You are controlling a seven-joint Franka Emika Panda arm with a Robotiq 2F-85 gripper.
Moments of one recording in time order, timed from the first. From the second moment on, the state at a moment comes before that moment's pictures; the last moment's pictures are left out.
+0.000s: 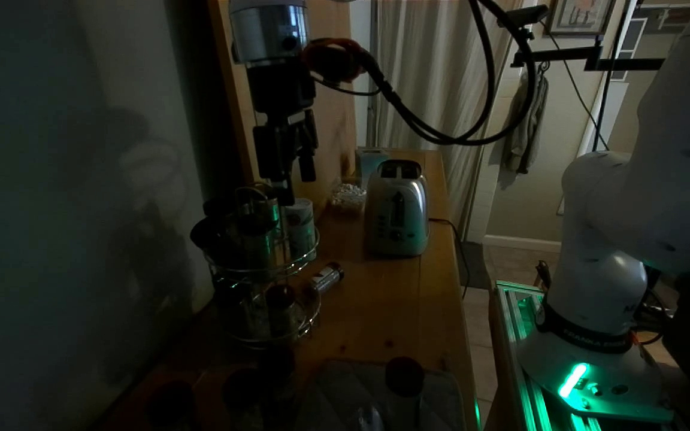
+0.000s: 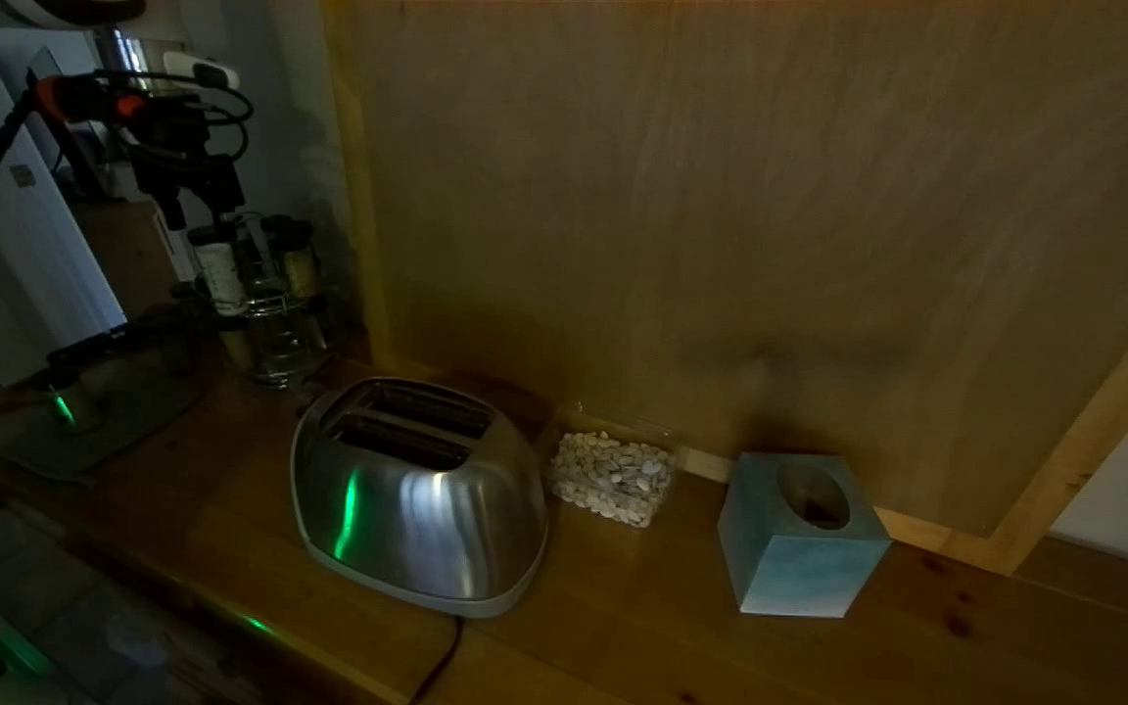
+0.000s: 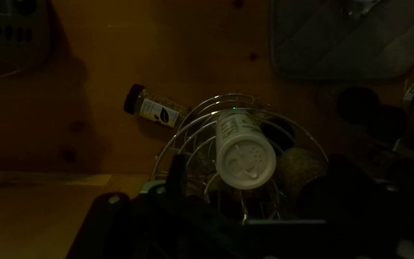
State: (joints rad) arm 0.10 -0.22 0.17 -2.09 0.01 1.79 0.20
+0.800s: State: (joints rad) arm 0.10 -0.37 0.17 -1.98 -0.07 1.69 0.29
